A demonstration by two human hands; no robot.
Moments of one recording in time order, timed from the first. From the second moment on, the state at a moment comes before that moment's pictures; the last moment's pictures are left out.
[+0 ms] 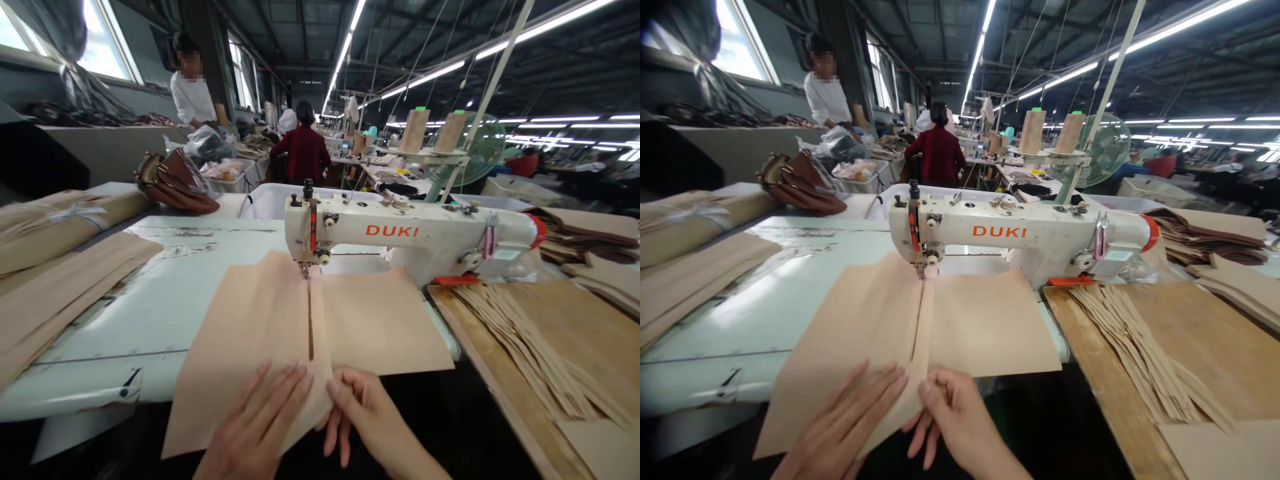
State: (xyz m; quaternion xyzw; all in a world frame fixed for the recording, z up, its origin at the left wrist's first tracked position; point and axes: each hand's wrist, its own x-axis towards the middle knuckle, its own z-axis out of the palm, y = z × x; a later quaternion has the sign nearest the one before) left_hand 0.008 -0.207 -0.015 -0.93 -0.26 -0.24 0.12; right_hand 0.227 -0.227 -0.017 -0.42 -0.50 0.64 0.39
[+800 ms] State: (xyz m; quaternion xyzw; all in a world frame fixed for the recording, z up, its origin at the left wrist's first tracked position) left_hand 0.004 -0.185 0.084 -0.86 -0.41 -0.24 -0.18; right_hand 0.216 -0.203 -0.044 -0.41 -0.76 0.12 0.49
